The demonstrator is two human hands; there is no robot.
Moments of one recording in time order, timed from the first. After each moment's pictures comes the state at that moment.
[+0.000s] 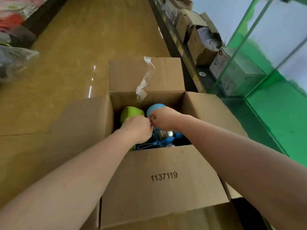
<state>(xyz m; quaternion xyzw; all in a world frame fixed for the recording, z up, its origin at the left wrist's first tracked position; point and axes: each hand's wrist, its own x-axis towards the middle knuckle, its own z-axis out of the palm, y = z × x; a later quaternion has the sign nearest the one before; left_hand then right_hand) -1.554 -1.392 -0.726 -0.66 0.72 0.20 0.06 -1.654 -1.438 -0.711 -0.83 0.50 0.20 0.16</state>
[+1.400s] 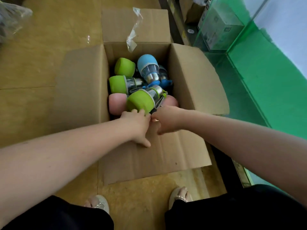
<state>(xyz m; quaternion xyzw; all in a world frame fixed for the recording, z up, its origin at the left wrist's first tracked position) -1.615 -1.196 -0.705 -0.55 0.77 0.17 0.29 -1.728 -1.229 -0.692 -0.86 0.39 0.29 0.16</state>
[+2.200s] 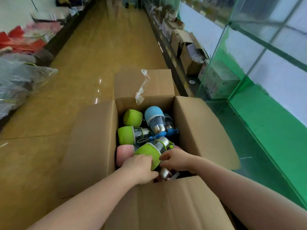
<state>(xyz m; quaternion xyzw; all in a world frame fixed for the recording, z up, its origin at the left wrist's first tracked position) -1.594 -1.248 -0.704 -0.64 0.71 0.27 0.14 -1.736 -1.293 -0.711 -0.74 0.54 0.13 0.39</state>
